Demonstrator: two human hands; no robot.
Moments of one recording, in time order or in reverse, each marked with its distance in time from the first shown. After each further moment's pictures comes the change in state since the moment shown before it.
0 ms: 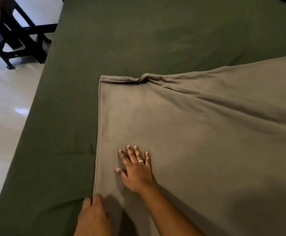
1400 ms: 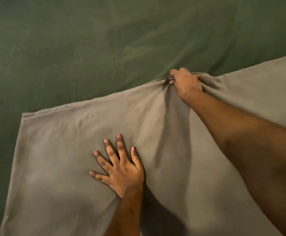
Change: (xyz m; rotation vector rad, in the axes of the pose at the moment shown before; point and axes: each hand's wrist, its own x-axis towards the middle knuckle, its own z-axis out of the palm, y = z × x) left_hand 0.267 0.299 0.096 -0.018 0.341 -0.191; right_hand 0.246 0.370 -0.313 -0.216 0.347 0.321
